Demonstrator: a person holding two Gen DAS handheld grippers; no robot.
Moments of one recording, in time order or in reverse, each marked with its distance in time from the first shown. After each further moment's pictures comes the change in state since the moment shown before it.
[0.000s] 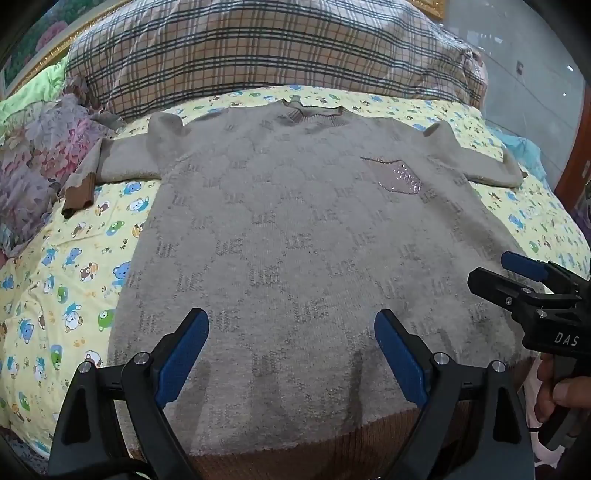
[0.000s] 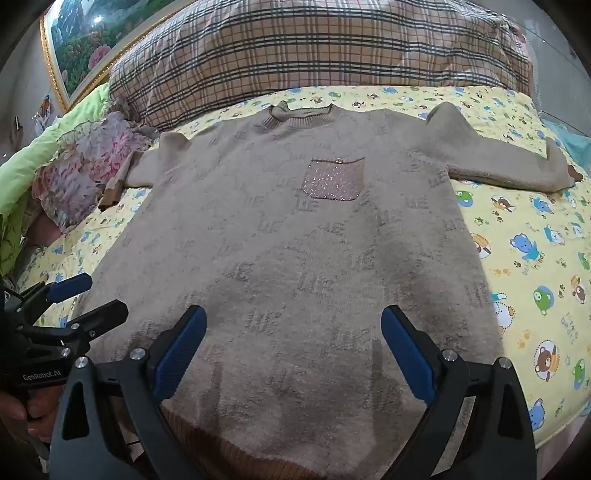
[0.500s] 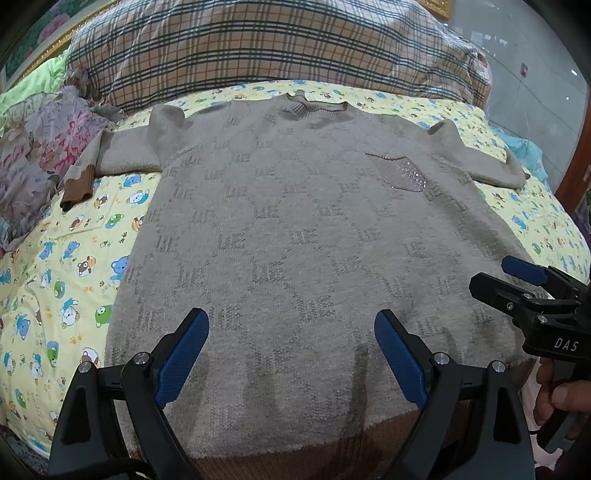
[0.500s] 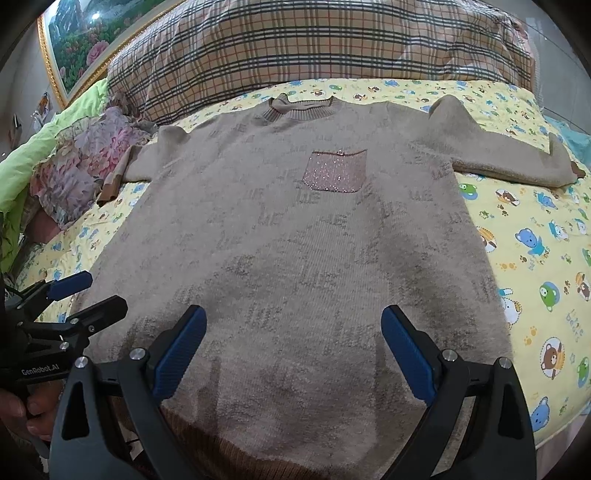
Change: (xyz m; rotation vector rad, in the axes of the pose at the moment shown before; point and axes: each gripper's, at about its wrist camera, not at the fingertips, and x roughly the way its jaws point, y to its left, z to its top) left arm 0.005 0.005 0.002 -0.015 0.023 -0.003; right arm 0.007 0.001 -0.004 -0.006 0.032 0.000
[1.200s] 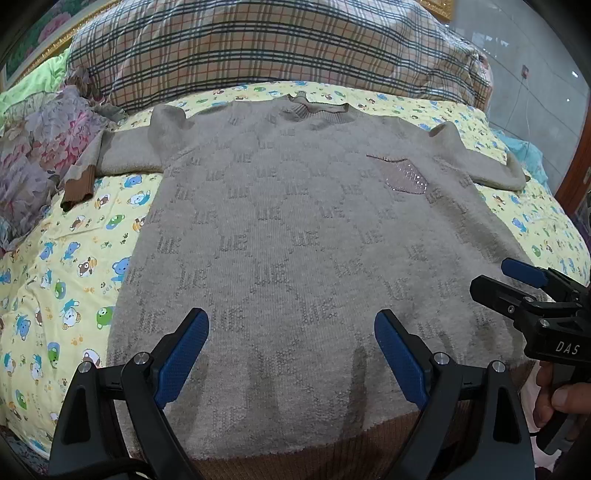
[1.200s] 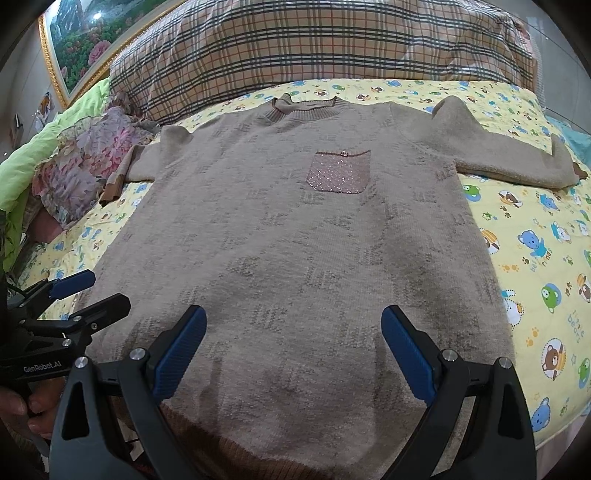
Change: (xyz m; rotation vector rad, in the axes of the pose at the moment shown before) left arm -0.001 0.001 0.002 0.009 -0.017 0.012; right arm -0.001 0.005 -0.001 -0.013 -0.018 -0.006
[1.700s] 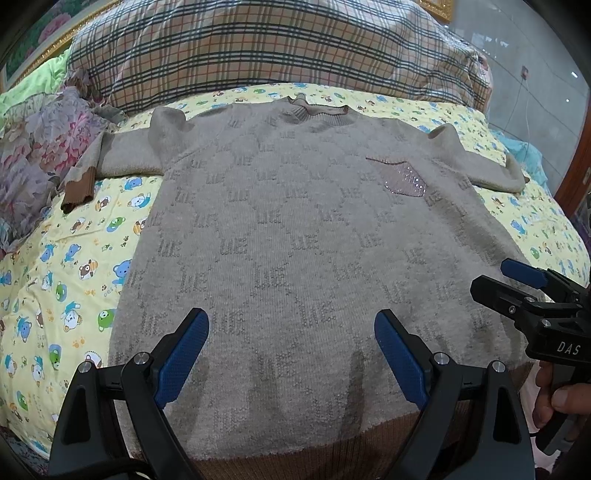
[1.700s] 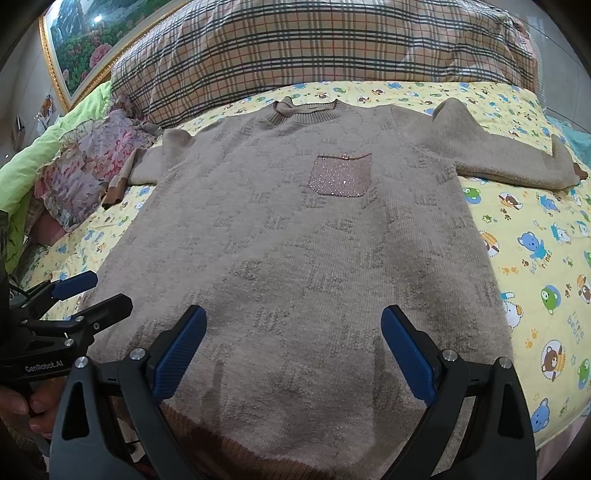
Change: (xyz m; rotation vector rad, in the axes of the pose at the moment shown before) left arm -0.004 -0.001 0.002 0.049 -0.038 0.050; right arm -0.004 0.002 0.002 0.019 -0.012 0.024
